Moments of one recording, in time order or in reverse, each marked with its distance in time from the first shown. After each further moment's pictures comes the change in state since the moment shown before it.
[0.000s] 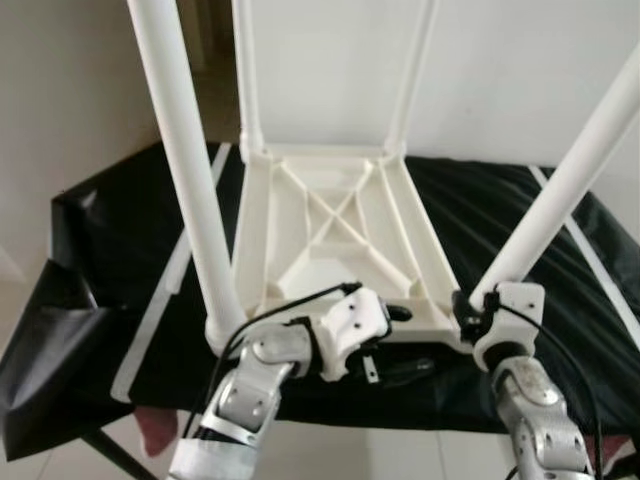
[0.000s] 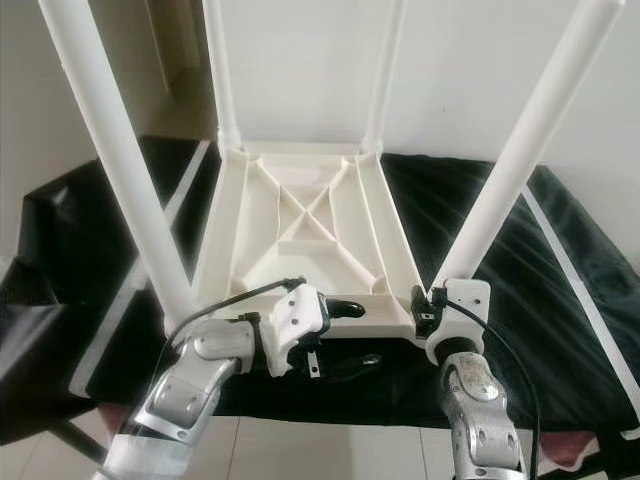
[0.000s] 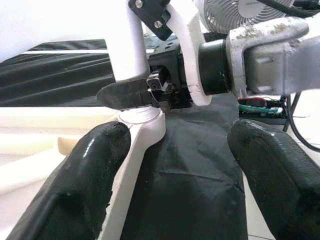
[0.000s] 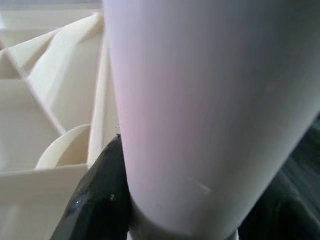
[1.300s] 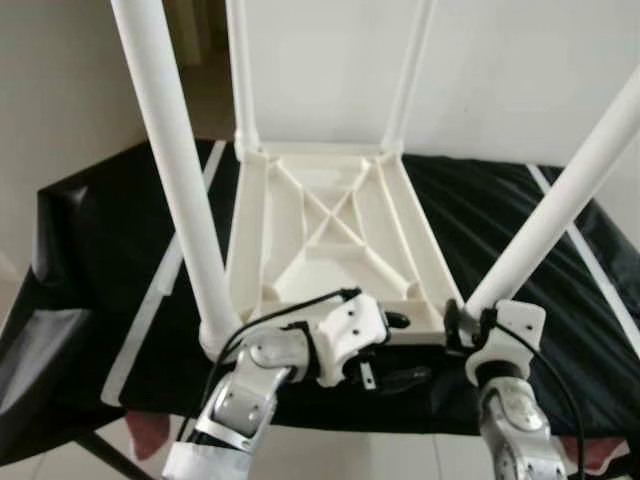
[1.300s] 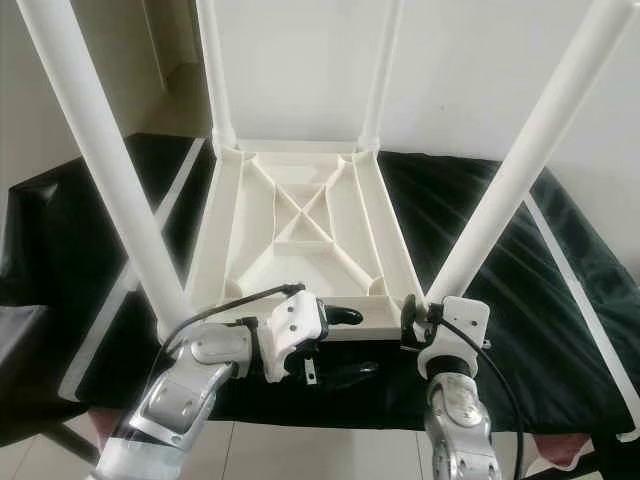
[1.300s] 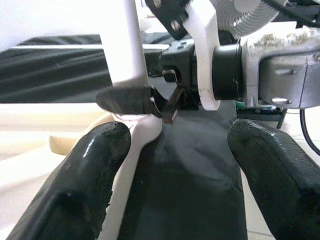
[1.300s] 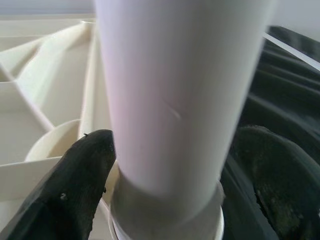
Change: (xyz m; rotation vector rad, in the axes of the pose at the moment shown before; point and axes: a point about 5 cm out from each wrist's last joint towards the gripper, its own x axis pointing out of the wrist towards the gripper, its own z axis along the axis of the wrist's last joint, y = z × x) left arm 0.001 -0.002 0.002 0.004 0.001 -0.011; right arm -0.014 0.000 -0.004 -0.010 -0.081 0.022
